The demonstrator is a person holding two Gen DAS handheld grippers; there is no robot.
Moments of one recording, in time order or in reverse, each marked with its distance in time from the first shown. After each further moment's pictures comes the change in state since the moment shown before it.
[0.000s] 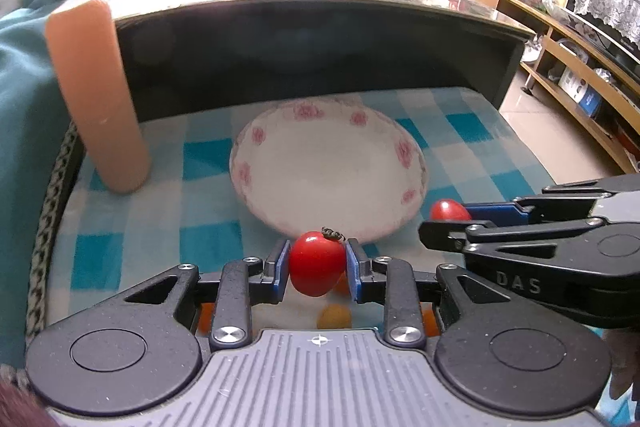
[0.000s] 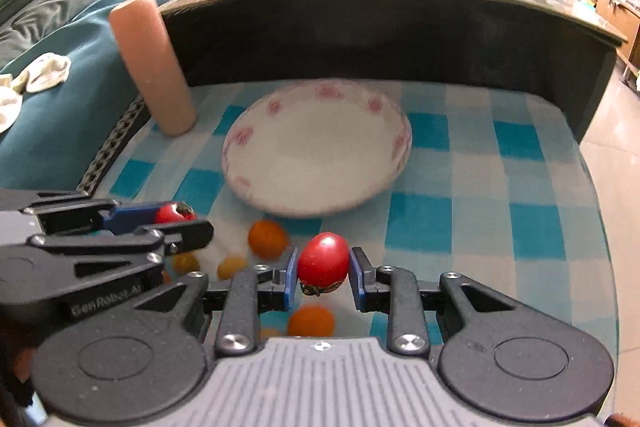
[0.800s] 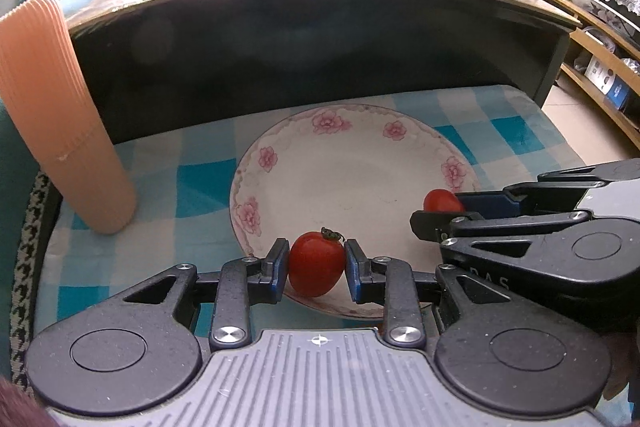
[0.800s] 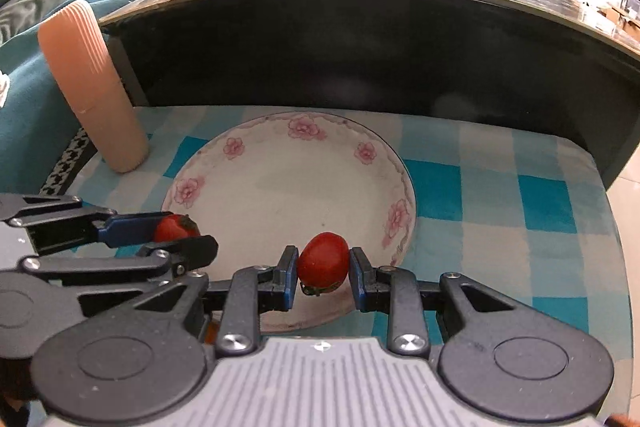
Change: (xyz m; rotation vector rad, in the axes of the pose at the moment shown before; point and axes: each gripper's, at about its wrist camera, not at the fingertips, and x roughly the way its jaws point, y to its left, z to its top) left arm 0.056 0.008 0.026 0.022 0.031 0.056; right arm 0.070 -0.016 0.042 -0.035 -0.007 -0.022
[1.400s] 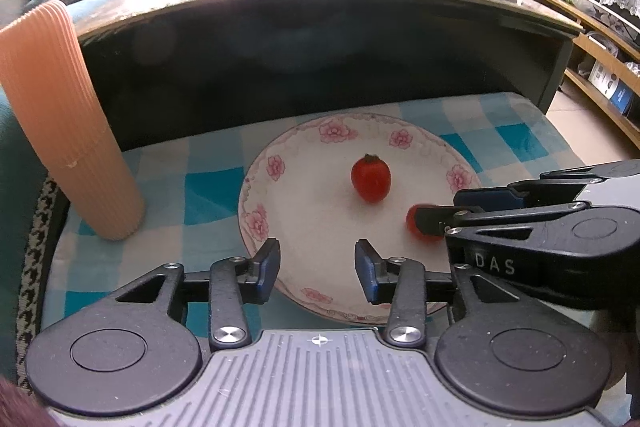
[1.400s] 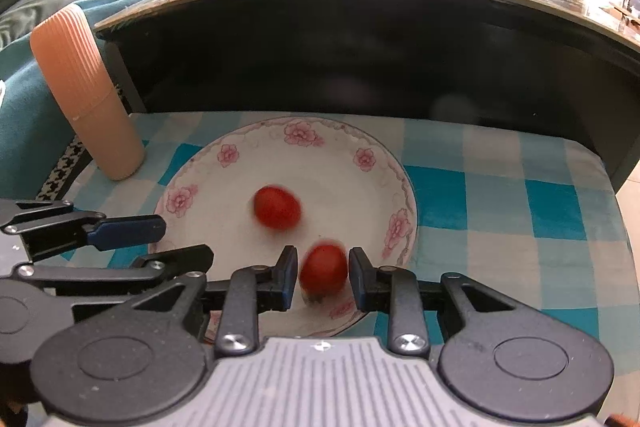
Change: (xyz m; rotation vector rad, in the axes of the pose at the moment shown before) left arm -0.006 0.002 0.001 -0.001 -0.026 0.014; right arm 0.005 -0.006 0.002 0.021 -0.019 0.011
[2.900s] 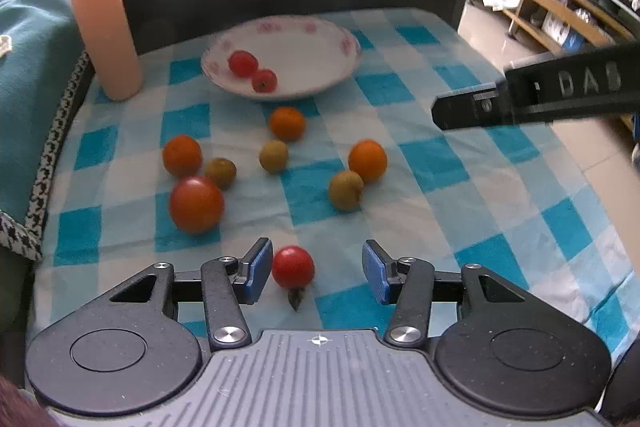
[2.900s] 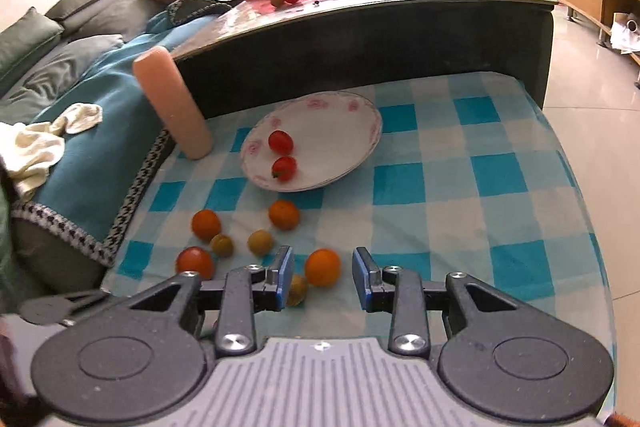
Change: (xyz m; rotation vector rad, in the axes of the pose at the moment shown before) left arm -0.108 -0.055 -0.120 0.046 0.106 -0.052; right arm -0.171 0.007 -0.100 0.173 -0.036 0.077
